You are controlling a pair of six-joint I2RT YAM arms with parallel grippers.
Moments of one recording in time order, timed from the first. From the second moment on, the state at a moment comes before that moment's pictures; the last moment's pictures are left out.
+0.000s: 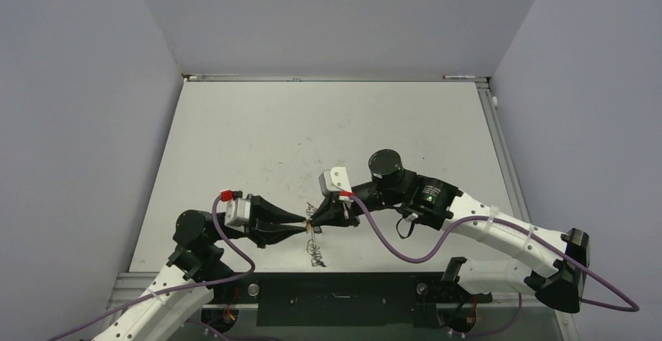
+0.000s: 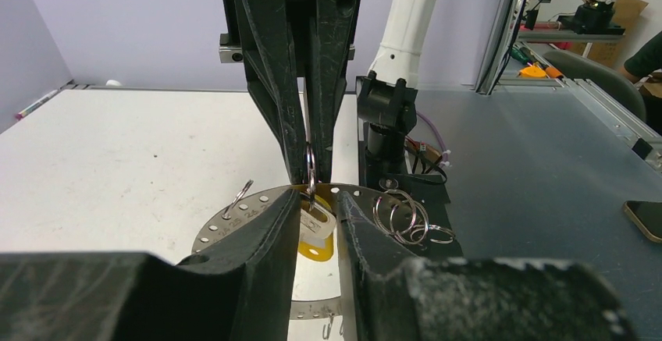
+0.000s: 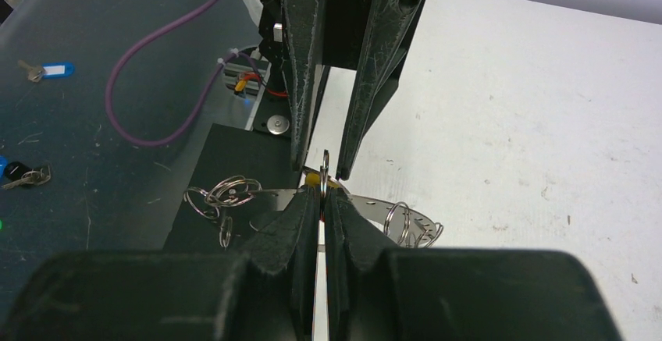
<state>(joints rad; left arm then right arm) -0.60 0.39 0.30 0.46 0.89 -0.33 1.03 1.13 1.03 -0.23 -0.72 -0.28</state>
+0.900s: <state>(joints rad) -0.61 0.38 0.32 0.41 0.87 -0.28 1.05 1.11 1.05 -0.25 -0.68 -0.29</state>
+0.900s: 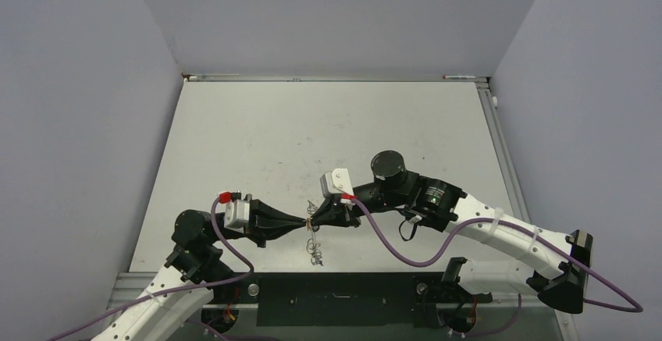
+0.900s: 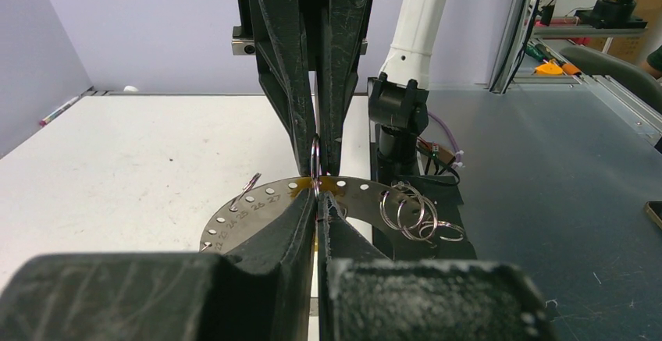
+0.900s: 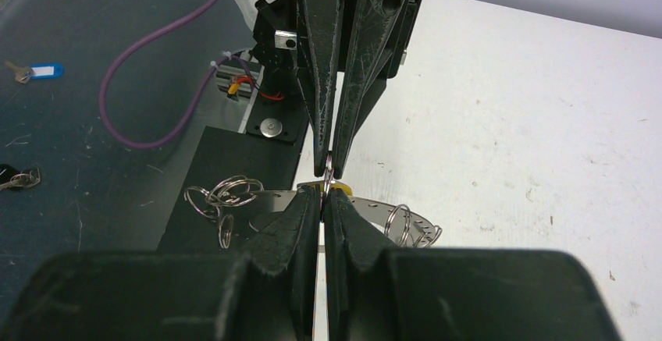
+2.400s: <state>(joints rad) -0.59 0.28 0.32 0.35 0.84 -0.27 1.09 1.16 1.00 0.03 -0.76 -0.18</state>
